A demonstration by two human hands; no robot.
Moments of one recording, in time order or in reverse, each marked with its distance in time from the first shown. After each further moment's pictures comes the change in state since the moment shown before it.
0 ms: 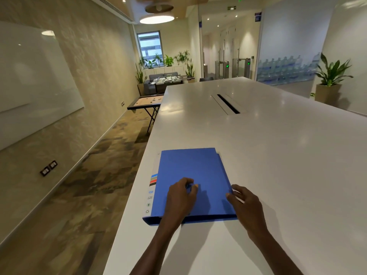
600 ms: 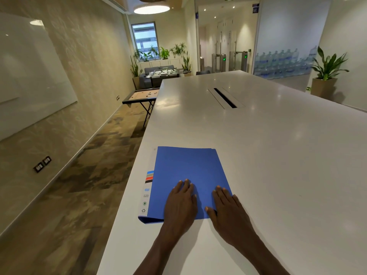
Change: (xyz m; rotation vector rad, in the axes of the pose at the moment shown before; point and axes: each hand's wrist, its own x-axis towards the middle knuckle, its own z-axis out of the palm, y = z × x) left_hand -0.009 -0.034 0.036 0.526 -0.135 0.244; right_hand -0.014 0.018 0.032 -0.886 -0.237 -0.312
